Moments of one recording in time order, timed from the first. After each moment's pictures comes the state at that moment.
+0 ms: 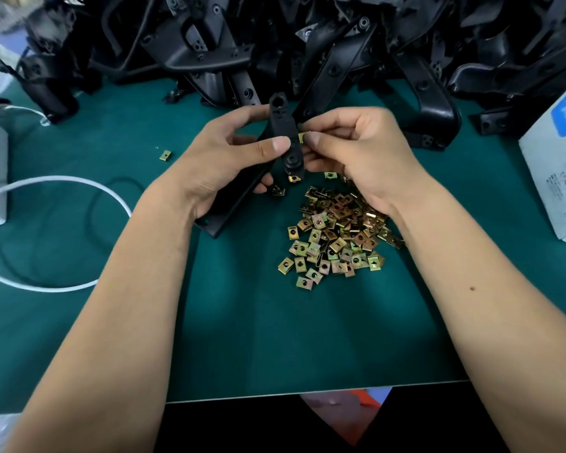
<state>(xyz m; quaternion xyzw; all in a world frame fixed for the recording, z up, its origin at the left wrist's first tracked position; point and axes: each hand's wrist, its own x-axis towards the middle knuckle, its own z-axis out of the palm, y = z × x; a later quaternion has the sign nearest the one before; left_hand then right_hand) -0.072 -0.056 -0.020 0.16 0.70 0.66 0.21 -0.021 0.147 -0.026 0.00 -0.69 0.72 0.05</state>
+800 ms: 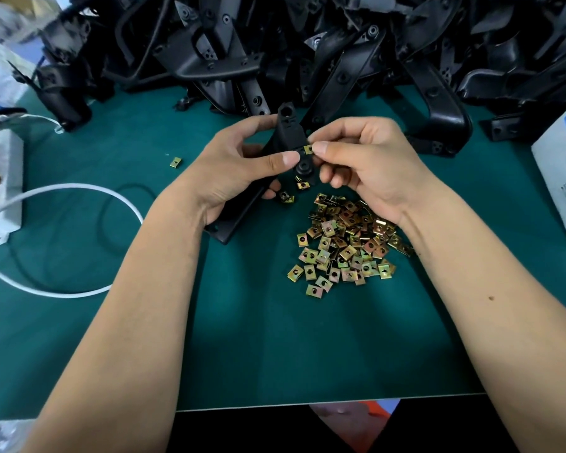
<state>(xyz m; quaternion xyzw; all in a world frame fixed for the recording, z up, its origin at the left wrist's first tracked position) -0.076 -0.057 -0.024 0.15 0.71 0.65 0.21 -0.020 0.147 -0.023 0.01 -0.67 0.74 0.00</state>
